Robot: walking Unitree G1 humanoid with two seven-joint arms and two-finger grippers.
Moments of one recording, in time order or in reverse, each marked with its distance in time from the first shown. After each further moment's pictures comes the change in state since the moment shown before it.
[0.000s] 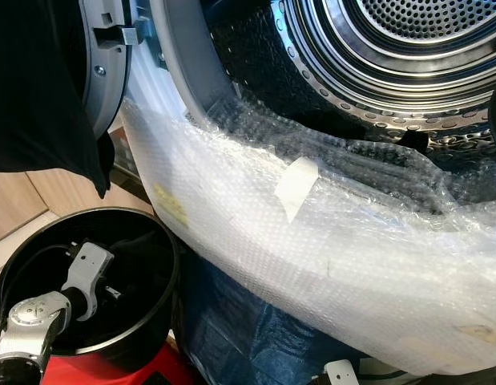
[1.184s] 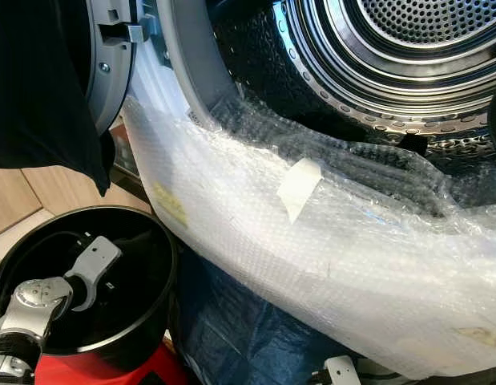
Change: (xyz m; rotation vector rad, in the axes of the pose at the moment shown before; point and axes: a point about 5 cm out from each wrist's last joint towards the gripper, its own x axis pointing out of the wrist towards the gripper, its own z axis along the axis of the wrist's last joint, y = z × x) left arm 0.010 0.008 0.010 0.200 0.112 -0.005; right arm 0.000 -0.003 0.006 -0.008 -0.010 -0.005
